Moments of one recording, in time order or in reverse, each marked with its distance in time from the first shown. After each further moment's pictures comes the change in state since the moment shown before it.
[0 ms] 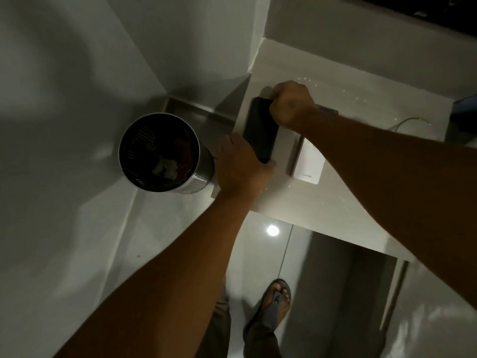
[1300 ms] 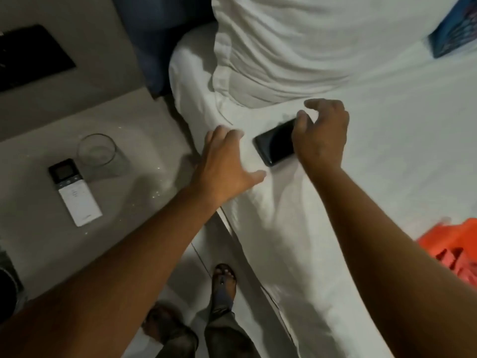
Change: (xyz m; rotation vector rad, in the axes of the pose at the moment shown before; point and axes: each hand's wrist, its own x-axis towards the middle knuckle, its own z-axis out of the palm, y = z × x) left_hand -0.269 0.307 0.080 0.055 -0.585 1.018; right_hand -0.422 0.356 -0.164 0.279 1.082 0.769
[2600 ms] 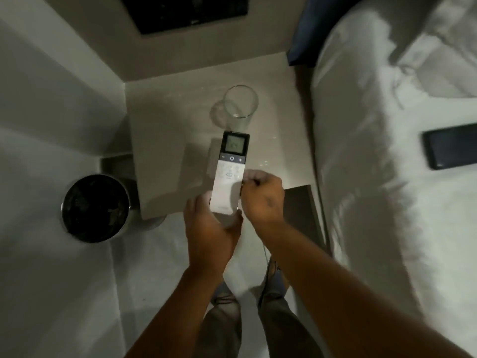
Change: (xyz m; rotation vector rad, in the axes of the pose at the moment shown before) left_hand -0.212 -0.175 -0.036 -0.130 0.429 -0.693; right_hand -0.254 -0.153 0.156 0.481 -0.797 0.432
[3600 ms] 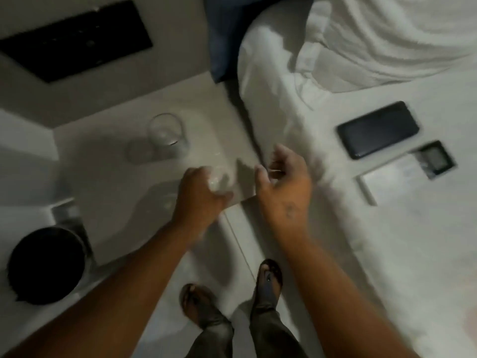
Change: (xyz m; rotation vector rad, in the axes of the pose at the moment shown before) left_hand 0.076 0.097 0.051 0.189 -0.333 0.241; right_hand 0.023 -0.004 -0.121 -0.039 0.496 -0.454
